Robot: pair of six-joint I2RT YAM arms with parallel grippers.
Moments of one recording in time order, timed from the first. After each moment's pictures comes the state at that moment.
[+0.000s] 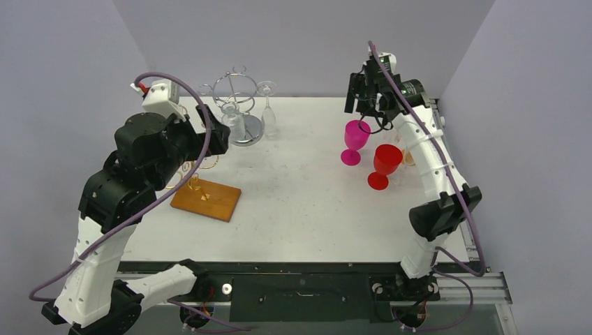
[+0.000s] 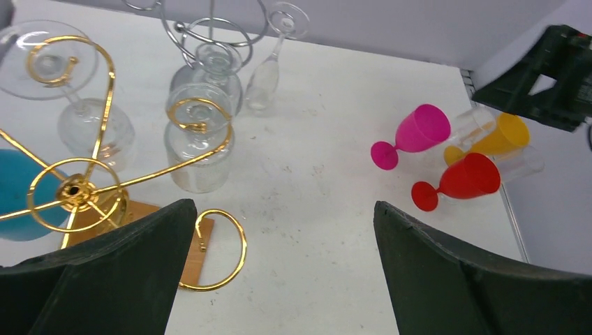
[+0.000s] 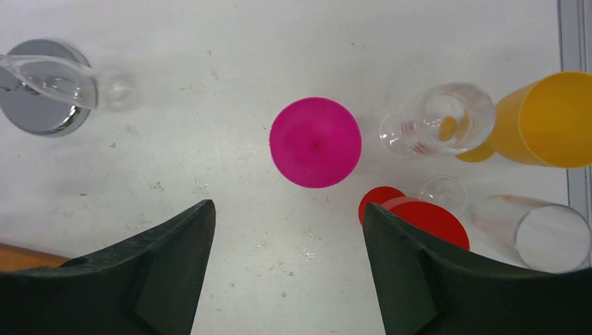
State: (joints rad) left arm -0.56 1.06 1.74 -0.99 -0.31 -0.46; right arm 0.37 1.83 2.14 -1.11 0.27 0.37
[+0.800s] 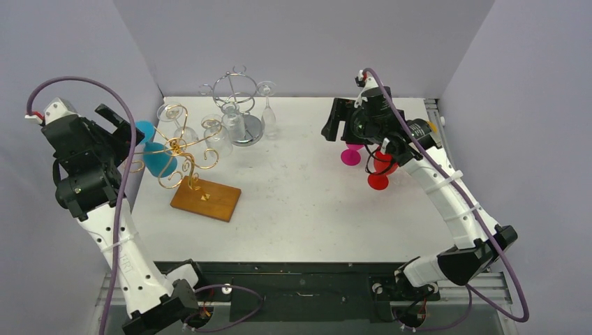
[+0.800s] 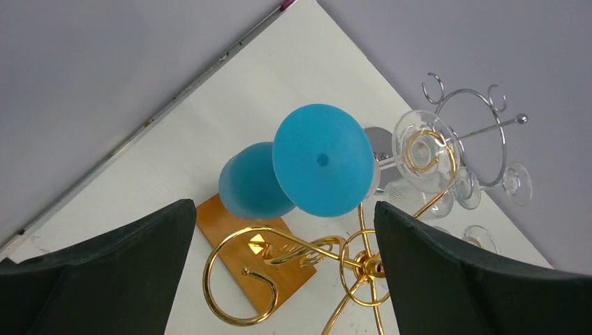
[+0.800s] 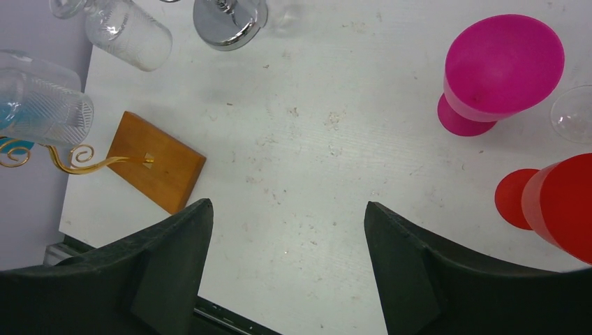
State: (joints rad) left arm 0.47 1.07 1.64 -1.01 0.01 -0.45; right arm 0.54 1.43 1.69 -0.87 0.02 0.48
